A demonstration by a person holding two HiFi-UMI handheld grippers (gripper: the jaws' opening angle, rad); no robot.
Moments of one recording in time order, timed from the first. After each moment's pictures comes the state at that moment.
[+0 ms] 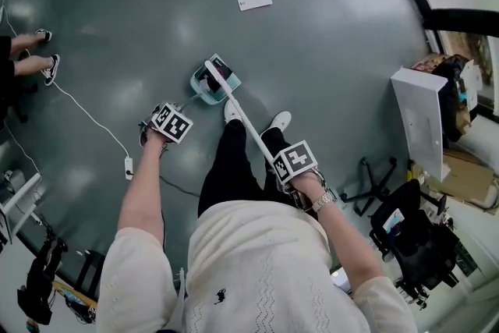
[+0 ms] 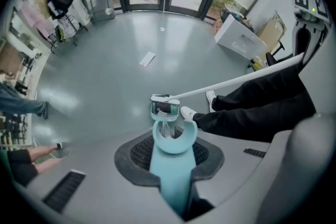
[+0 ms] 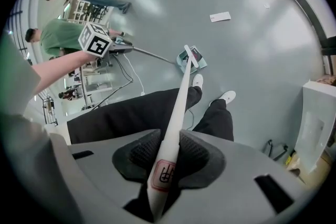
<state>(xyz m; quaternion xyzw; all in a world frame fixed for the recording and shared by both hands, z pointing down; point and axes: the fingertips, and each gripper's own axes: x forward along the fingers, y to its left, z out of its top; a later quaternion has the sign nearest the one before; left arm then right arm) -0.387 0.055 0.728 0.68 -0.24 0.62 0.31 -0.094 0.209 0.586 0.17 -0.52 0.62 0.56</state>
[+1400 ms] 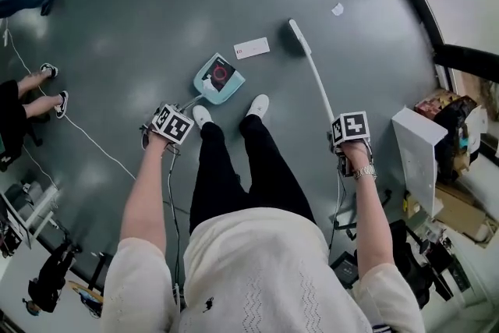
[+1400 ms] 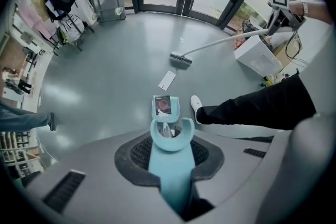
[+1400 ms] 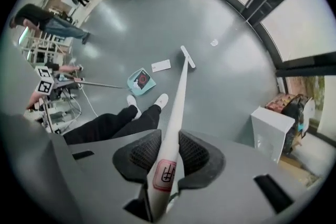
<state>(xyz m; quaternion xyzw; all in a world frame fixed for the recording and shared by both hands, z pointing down) -0.324 -0.302 0.716 0.65 -0.27 0.63 0.33 0.166 -0.265 0.641 0.35 -0.46 0.56 0.59</state>
